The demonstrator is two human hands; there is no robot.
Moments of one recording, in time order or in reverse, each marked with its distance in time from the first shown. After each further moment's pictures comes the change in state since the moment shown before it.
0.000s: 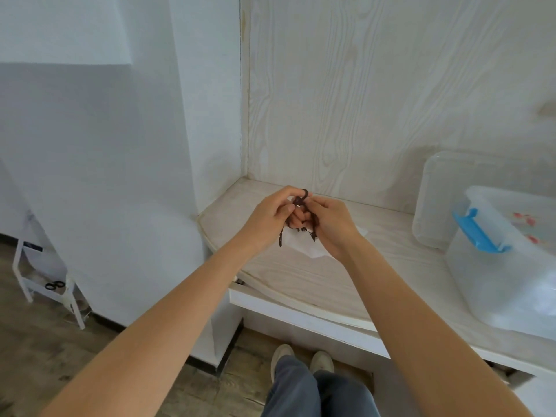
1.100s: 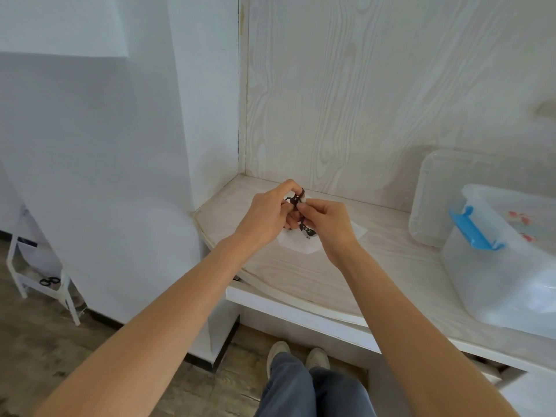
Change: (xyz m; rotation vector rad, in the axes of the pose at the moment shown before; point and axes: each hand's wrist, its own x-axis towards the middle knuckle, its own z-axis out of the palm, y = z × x) left_hand -0.001 0.009 0.002 0.227 0.029 -0.030; right_hand -0.015 0.002 -0.001 -0.153 0.078 -0.062
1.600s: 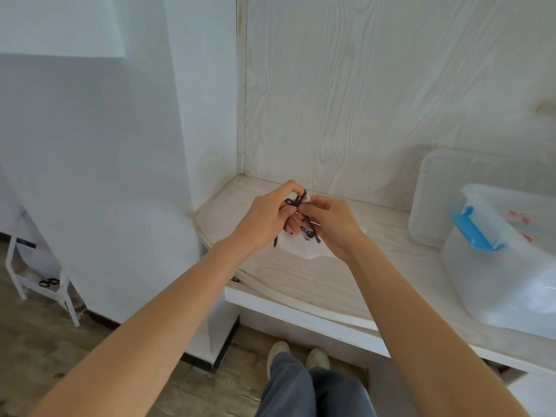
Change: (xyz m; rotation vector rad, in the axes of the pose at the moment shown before) left_hand -0.001 0.002 -0.001 -0.047 -0.066 0.046; right_hand 0.007 -0.007 -0.010 0.157 -0.139 0.073
